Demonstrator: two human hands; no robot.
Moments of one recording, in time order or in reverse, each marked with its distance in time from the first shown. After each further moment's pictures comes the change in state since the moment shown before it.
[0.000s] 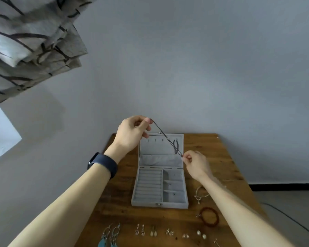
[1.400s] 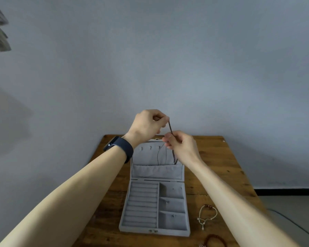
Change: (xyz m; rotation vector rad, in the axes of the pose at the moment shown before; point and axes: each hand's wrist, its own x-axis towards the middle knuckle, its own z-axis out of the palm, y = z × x) left_hand 0.107 -0.029 0.069 0.267 -0.140 0.045; right_hand 0.077 -0.066 -0.012 0.677 -0.012 -0.045
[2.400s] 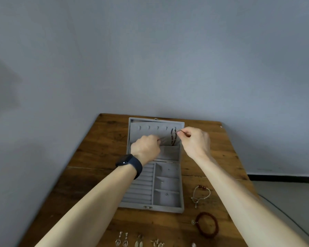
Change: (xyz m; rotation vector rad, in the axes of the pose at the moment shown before) left_hand -0.061 -0.082 0.080 0.489 -0.254 -0.222; right_hand -0.013 0.051 -0.018 -0.640 0.172 -0.019
